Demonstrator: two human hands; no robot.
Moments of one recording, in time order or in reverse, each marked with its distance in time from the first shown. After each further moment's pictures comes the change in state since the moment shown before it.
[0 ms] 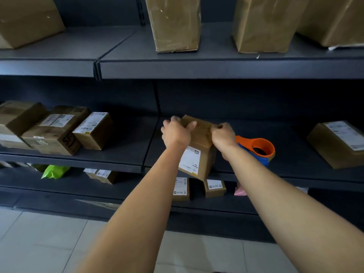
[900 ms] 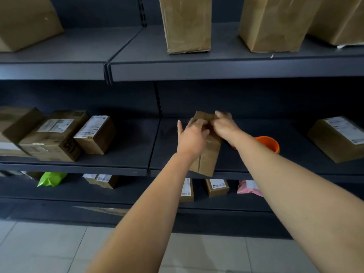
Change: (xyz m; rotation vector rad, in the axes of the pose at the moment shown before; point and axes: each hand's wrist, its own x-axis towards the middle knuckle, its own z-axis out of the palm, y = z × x) left_hand -0.017 -0.004 -0.010 0.209 -0.158 0.496; right_hand 0.021 -0.023 0.010 -0.300 -0.099 -0.093
